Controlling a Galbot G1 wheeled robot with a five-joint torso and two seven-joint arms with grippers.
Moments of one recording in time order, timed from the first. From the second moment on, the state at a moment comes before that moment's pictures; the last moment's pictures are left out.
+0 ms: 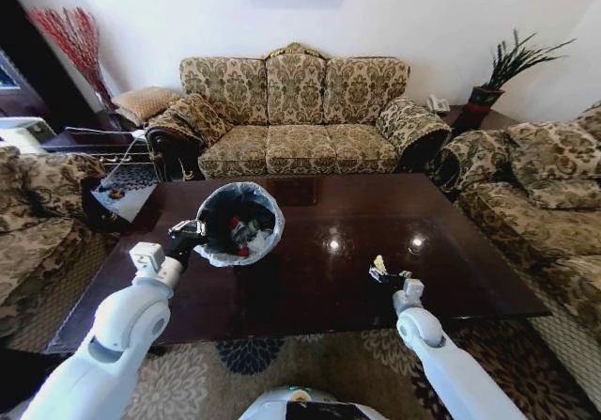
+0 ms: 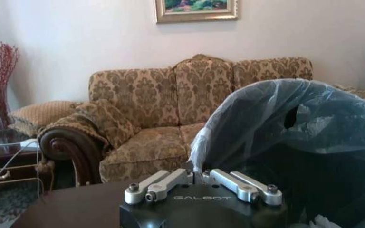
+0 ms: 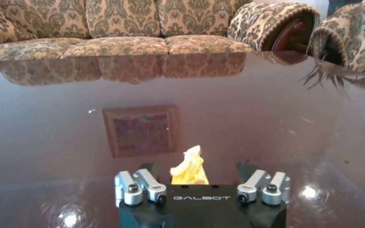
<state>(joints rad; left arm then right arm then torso) 1.41 -0.98 -0.72 -2.35 -0.59 0.45 -0.24 -1.19 1.03 0.26 1.62 0.60 -0.11 0.31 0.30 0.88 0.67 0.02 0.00</state>
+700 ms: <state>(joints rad) 1.41 -0.99 -0.72 -2.36 -0.60 0.45 -0.24 -1.14 1.06 0.21 1.58 0.60 -0.07 0.35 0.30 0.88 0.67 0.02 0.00</state>
